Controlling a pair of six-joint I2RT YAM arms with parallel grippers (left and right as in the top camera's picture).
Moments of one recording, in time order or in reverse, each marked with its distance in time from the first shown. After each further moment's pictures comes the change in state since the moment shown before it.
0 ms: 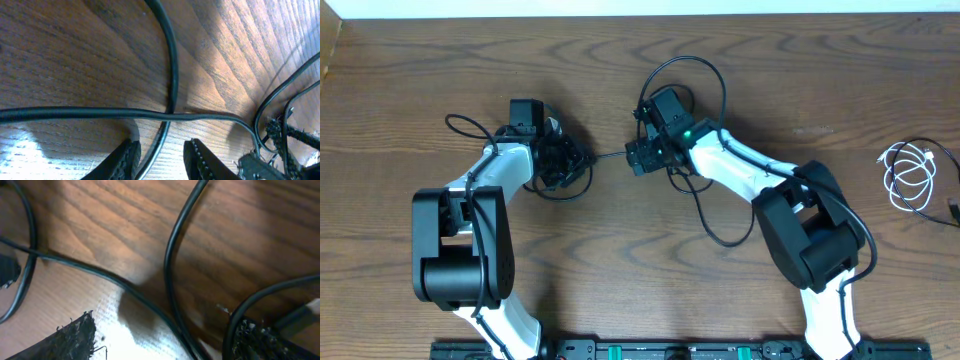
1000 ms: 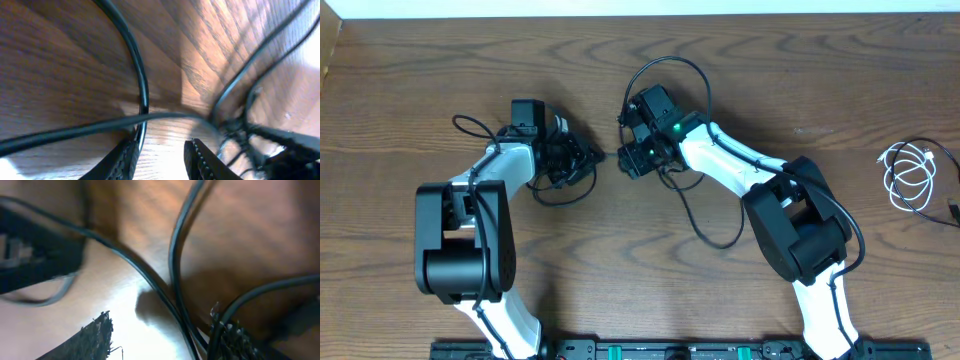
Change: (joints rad) left arm 0.000 0.032 0.000 0.062 0.143 -0.008; right arm 0.018 0.066 0.116 -0.127 -0.180 -0.097
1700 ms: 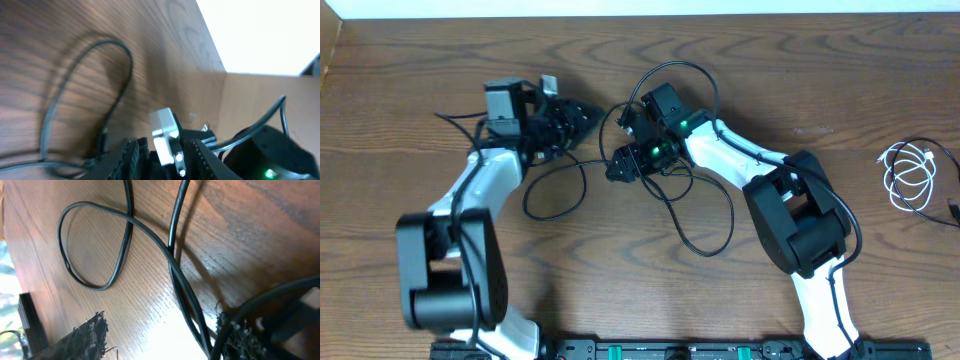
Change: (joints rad) left arm 0.056 -0.162 -0.018 0.302 0.224 -0.160; right arm -0.036 0.029 -0.003 0.024 -0.336 0.087
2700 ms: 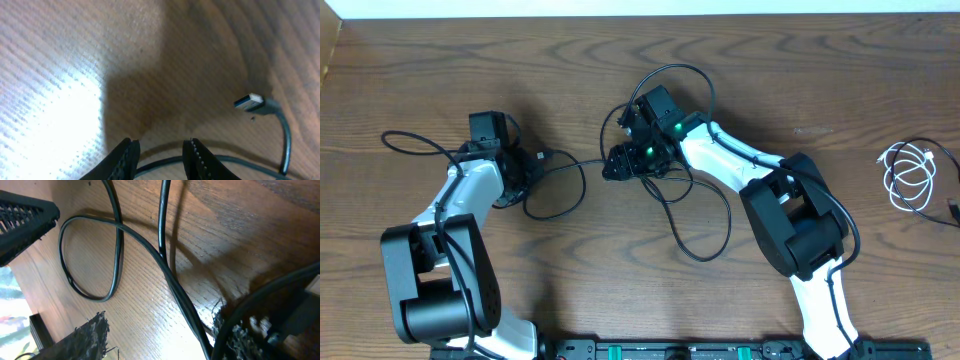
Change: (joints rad) left arm 0.095 -0.018 -0.074 -0.409 -0.803 0.230; right arm 0.023 0.000 0.005 -0.005 0.058 0.164
